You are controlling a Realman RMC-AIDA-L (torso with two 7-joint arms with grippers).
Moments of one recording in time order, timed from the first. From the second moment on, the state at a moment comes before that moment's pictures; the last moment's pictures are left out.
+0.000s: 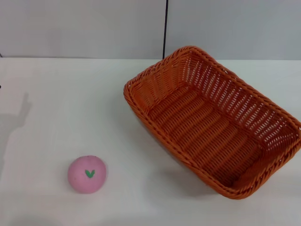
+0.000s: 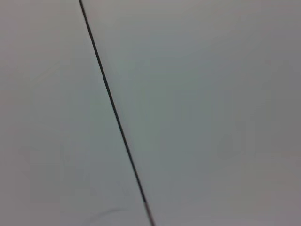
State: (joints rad) left arm -0.19 -2.07 -1.06 -0.15 -0.64 -1.38 2.82; right arm 0.26 2.07 0.28 -0.16 -1.56 -1.42 0.67
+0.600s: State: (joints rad) left arm -0.19 -2.06 -1.06 -0.15 -0.64 -1.38 2.82; right arm 0.29 2.00 -0.20 -0.90 -1.69 -1.68 1.77
